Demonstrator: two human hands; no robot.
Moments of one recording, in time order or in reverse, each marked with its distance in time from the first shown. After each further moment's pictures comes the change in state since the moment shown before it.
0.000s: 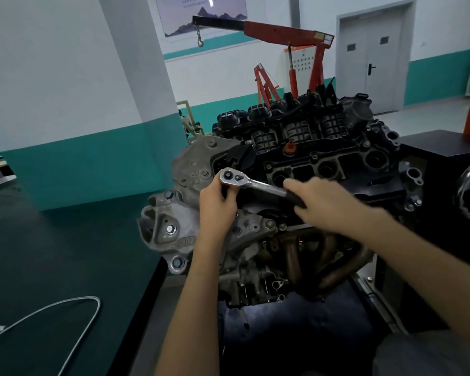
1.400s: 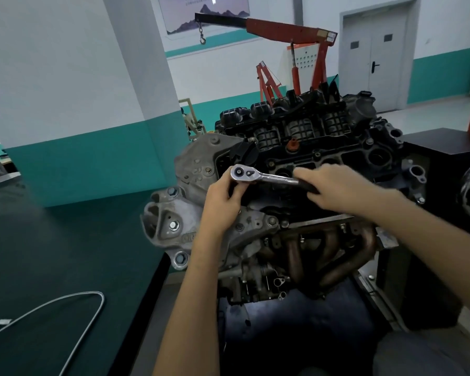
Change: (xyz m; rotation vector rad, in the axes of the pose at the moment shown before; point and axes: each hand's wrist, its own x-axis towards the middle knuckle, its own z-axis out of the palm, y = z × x) left_hand 0.001 0.001 -0.008 -0.069 -0.194 0.048; right_hand 0.011 0.020 -0.011 -0.123 -0.054 -0.034
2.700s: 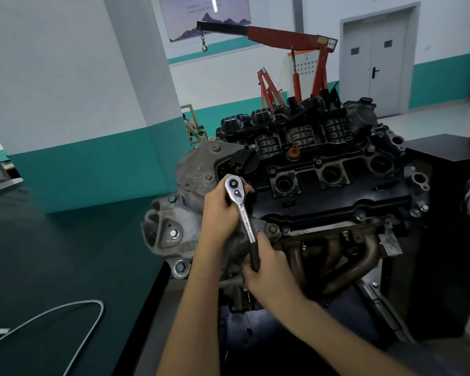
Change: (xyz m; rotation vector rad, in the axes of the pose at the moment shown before) left_hand 0.000 -0.005 0.005 -0.070 0.084 0.008; right_hand -0.041 -0.146 0.073 0.947 0.113 0.352
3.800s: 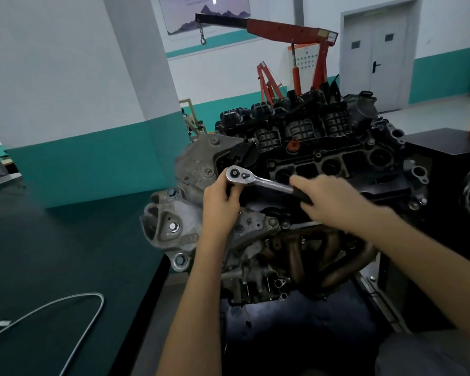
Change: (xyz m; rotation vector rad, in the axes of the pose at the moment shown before) left_hand -0.003 0.007 0.001 0.155 0.087 0.008; right_hand 0.069 0.011 -0.128 -0.875 -0.037 -0.341
